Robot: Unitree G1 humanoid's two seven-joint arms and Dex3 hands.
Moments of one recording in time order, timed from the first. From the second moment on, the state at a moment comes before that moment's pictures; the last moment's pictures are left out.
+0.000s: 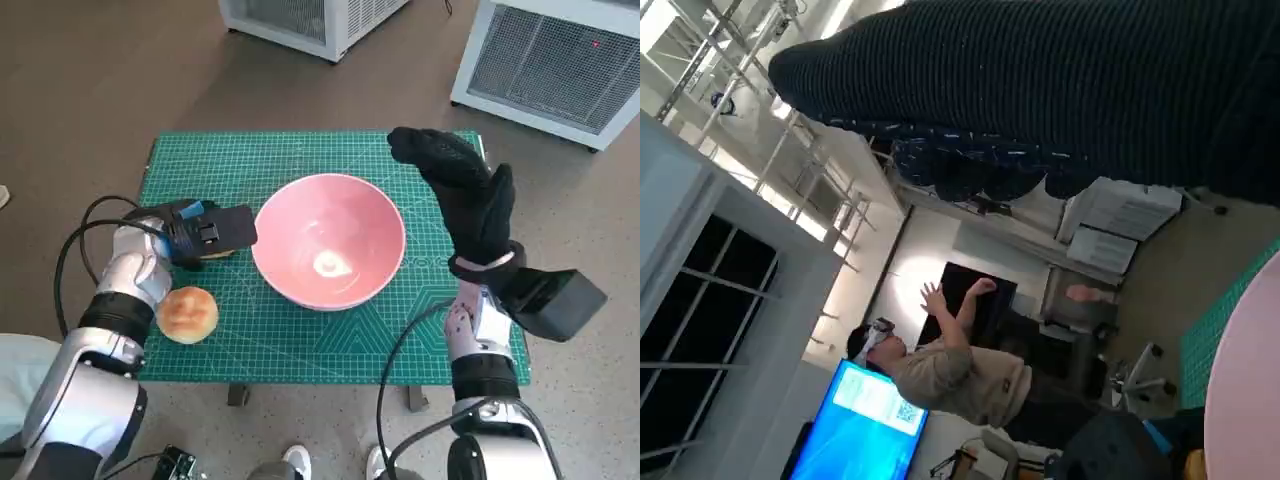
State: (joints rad) left arm -1.00 0.46 -0.47 1.19 0.67 0.14 -0.23; right arm -0.78 -0.02 -0.25 0.84 0.40 -0.82 0.77
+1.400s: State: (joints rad) left arm -0.76 0.59 -0.23 0.35 0.58 0.05 -0.08; right arm -0.78 -0.02 -0.25 0.84 0.44 -0.80 0.81
